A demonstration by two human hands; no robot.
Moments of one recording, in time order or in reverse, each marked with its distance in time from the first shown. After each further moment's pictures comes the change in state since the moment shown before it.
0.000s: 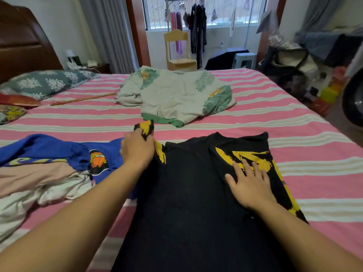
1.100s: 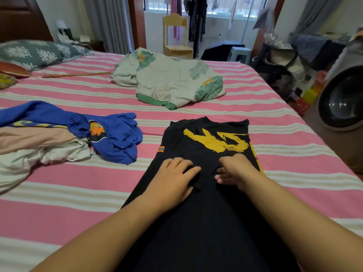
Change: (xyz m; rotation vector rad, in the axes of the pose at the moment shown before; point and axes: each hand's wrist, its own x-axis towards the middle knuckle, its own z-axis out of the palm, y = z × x) left_hand -0.191 -0.007 0.025 0.389 -0.298 0.966; right_hand -0.076 -0.020 -0.060 1.080 -0.202 0.505
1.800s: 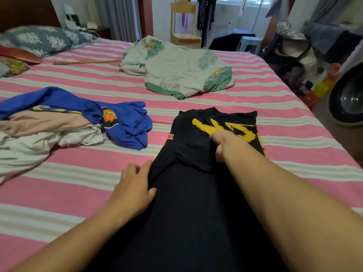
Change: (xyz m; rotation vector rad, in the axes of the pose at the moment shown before) left_hand -0.095 -0.018 -0.050 -0.296 -0.256 -0.799; right_hand -0.002 -0.052 0.052 0.261 -0.194 0.186
